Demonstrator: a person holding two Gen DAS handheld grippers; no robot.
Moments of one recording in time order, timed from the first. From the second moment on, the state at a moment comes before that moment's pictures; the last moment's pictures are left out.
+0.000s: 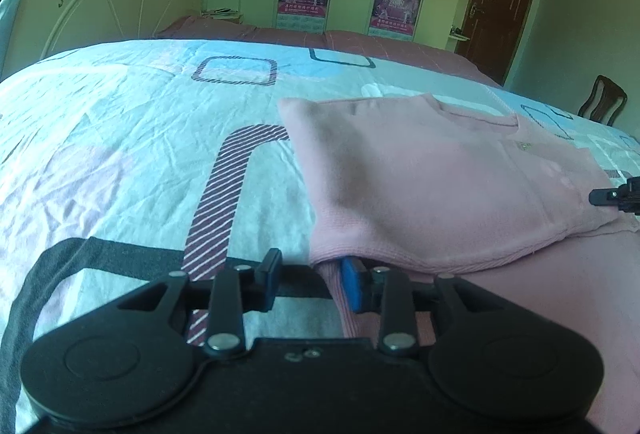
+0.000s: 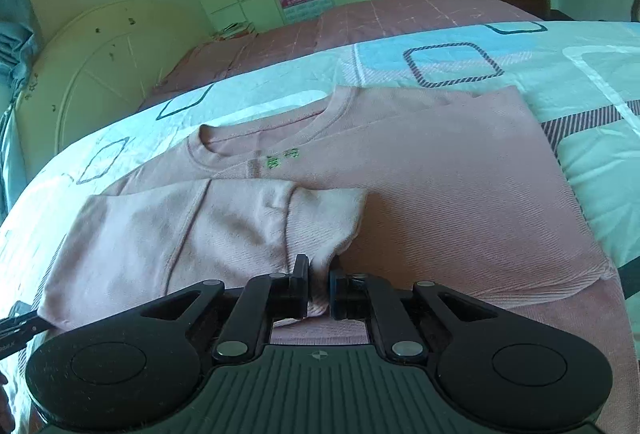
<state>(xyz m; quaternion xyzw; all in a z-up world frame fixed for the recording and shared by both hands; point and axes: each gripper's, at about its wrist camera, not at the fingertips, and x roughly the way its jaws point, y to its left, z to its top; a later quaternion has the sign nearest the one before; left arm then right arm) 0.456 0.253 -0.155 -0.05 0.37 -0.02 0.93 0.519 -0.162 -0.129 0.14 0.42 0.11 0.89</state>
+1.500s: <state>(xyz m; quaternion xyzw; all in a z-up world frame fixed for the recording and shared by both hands) 0.592 0.259 -0.156 -0.05 0.35 -0.06 0.93 0.579 -0.136 -0.127 0.03 0.35 0.03 0.93</state>
